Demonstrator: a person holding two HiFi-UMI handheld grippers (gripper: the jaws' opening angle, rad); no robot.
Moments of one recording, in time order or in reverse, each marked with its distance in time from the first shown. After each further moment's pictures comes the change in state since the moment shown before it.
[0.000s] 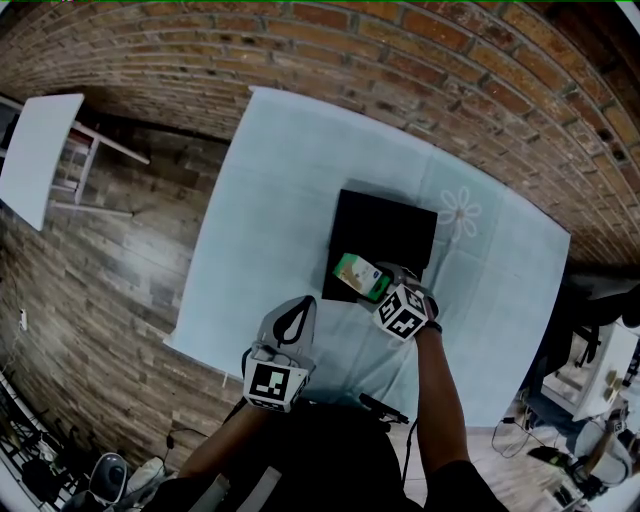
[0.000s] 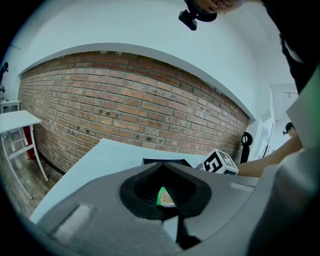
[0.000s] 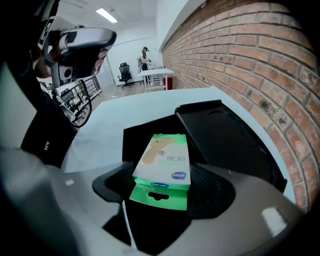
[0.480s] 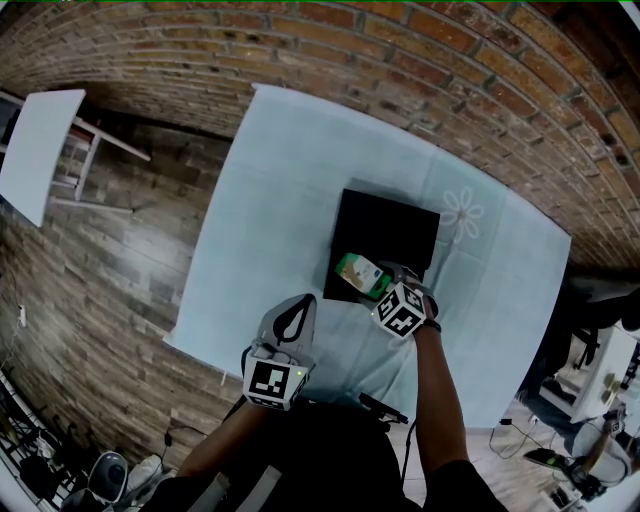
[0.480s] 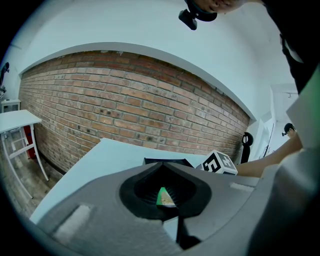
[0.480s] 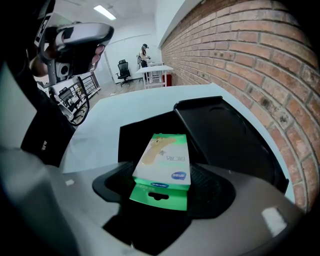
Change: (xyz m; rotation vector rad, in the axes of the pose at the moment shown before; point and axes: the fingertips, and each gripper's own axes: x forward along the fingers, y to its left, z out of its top) left arm 0.002 0.004 0.000 -0.002 0.000 0.008; right arm 0.007 -0.003 -0.004 0.004 0.031 -0.005
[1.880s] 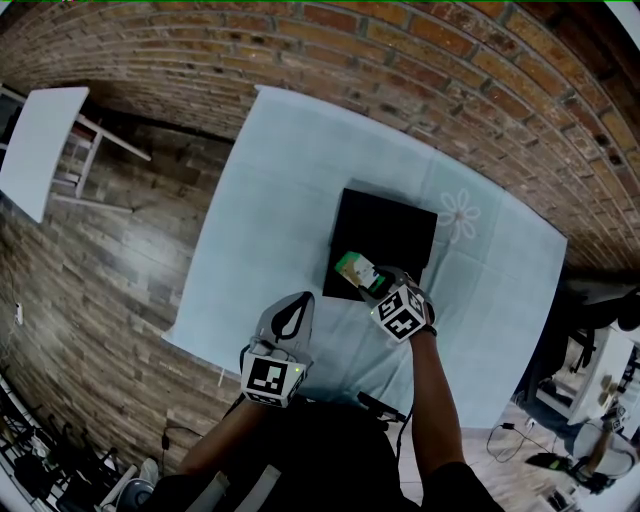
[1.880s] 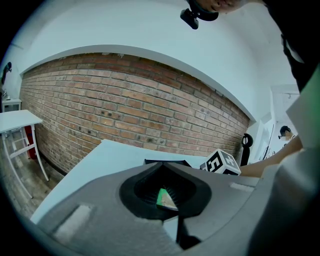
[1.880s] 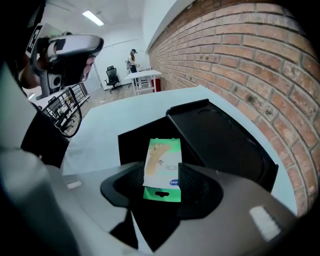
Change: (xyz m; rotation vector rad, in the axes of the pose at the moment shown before) left arm -0.008 0.001 0.003 -0.003 -0.017 -0.001; right arm -0.014 -0.003 0.007 0.115 -0.046 -0.081
